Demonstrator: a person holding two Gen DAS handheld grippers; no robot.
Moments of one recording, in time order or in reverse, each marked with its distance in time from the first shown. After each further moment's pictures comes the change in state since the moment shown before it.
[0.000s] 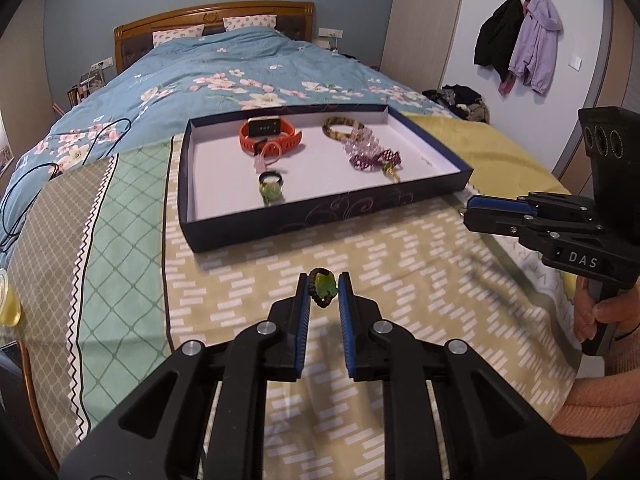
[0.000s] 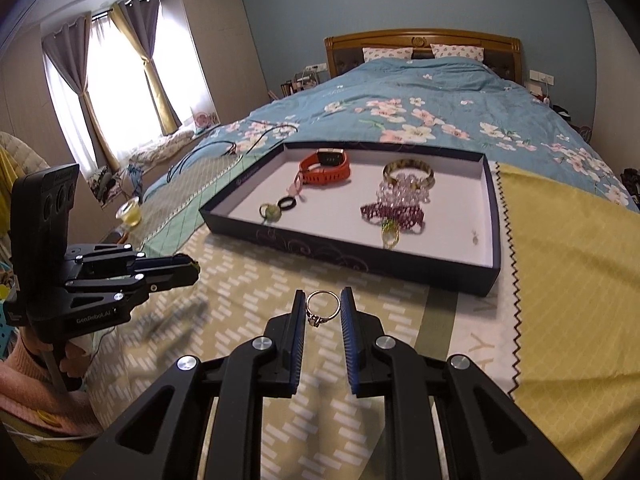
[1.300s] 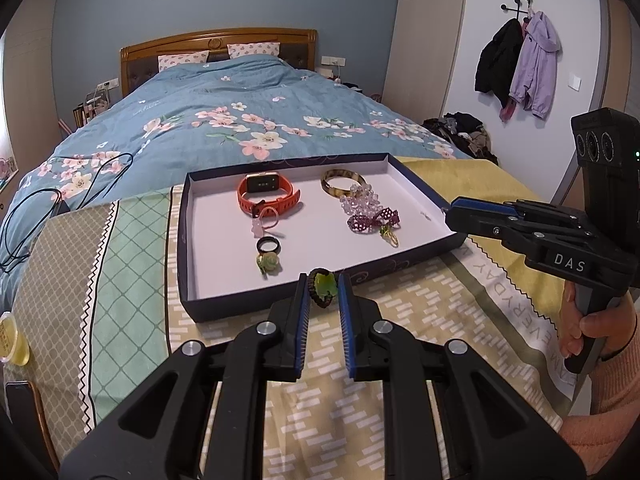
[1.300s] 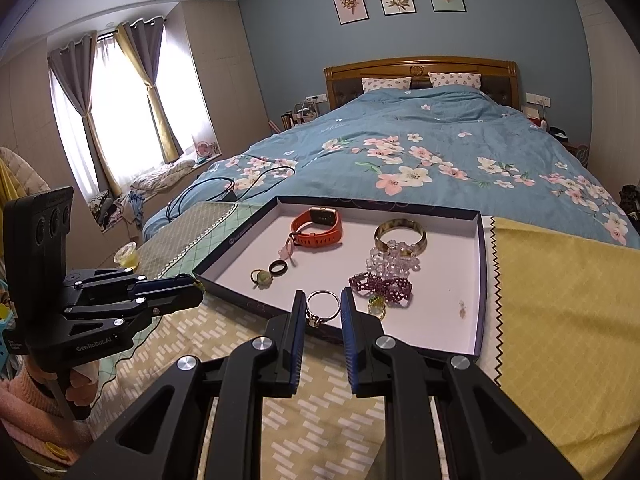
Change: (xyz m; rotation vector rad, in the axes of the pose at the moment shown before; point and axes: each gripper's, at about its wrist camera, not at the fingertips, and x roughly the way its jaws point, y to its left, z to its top) left arm -0.004 -0.006 0.039 -0.004 -0.106 0.013; right arm 0.000 -0.013 0.039 0.000 -0.108 0.007
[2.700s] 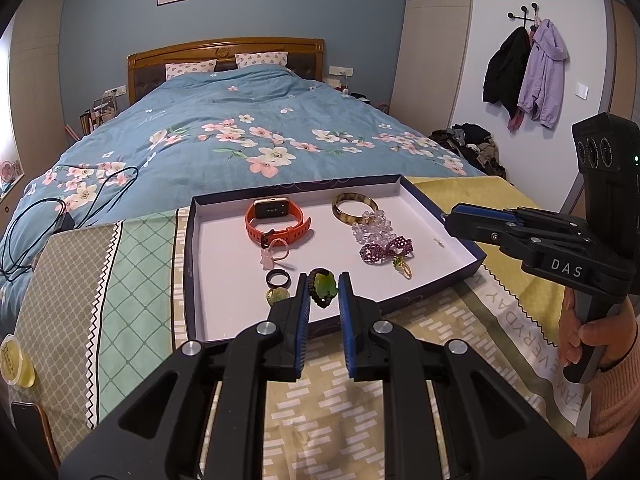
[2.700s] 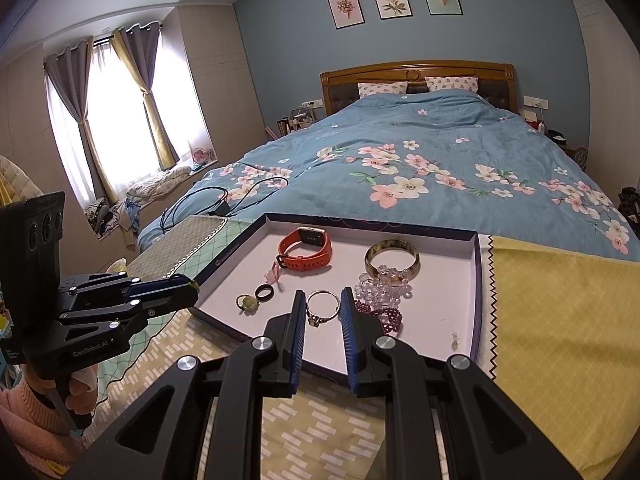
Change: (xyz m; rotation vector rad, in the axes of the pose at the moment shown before) left arm 0.010 0.007 0.024 -0.008 -0.035 0.029; right arm 0.011 -0.012 0.025 0.003 -0.013 -0.010
